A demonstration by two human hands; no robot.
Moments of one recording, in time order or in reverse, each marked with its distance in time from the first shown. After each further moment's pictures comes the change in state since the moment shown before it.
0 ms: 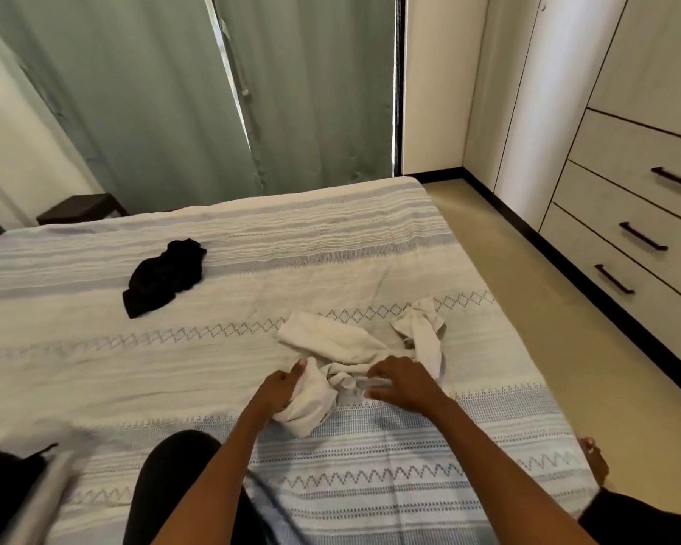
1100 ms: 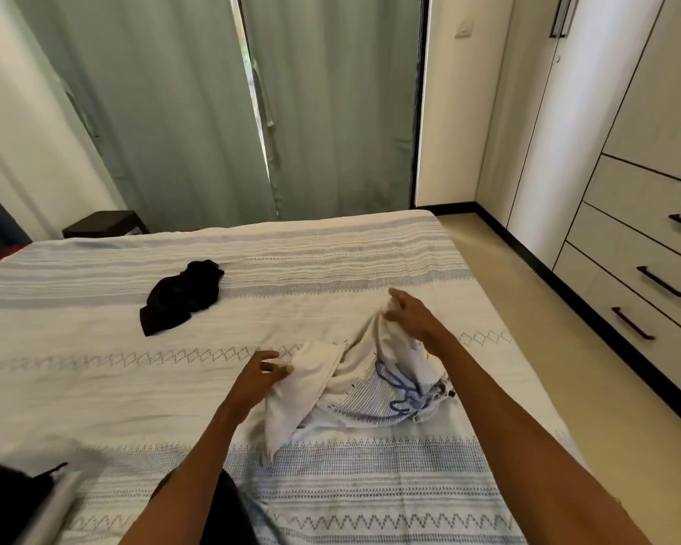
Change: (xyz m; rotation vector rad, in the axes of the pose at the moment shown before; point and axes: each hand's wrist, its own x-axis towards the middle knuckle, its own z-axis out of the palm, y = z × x) left_hand 0.022 0.006 -0.082 -0.216 0.143 0.215; right_hand 0.102 -0.048 -0.124 0.689 0.162 0.130
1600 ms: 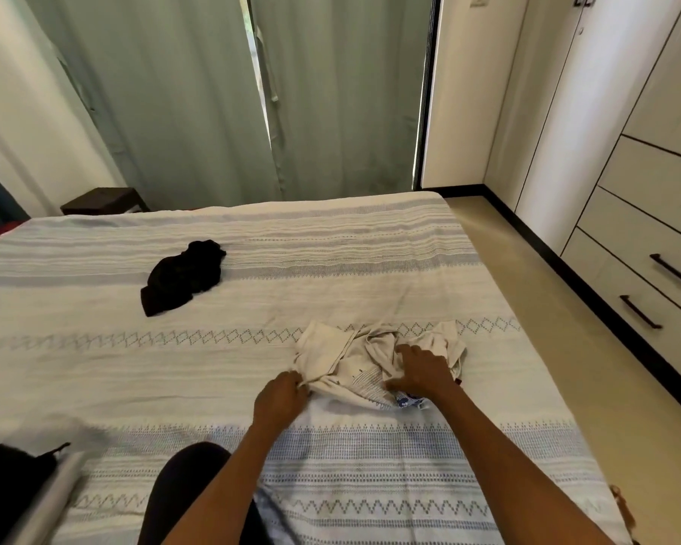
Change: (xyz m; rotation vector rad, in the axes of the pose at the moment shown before) left_hand -0.013 -0.042 0.057 0.707 0.006 0.121; right_hand -0.041 0.093 0.047 -0.943 -0.115 0.100
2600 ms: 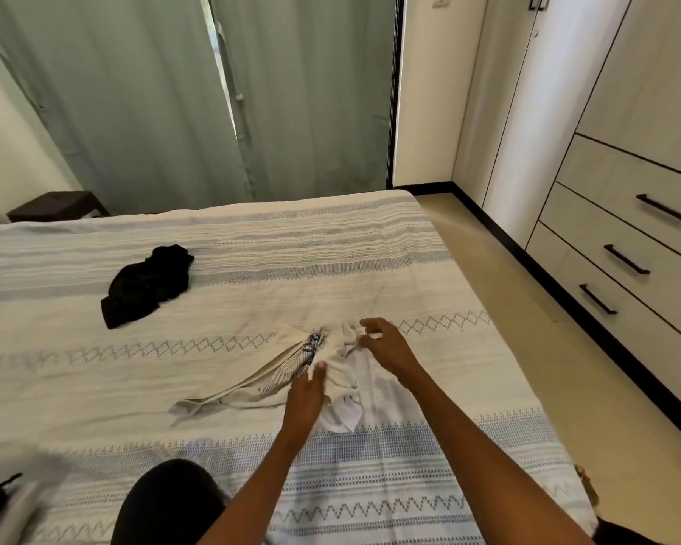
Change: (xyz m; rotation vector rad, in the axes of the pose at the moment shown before) left_hand -0.017 0.094 0.016 -0.941 0.051 -0.082; right_hand -0.009 -0.029 -0.041 0.922 0.148 0.066
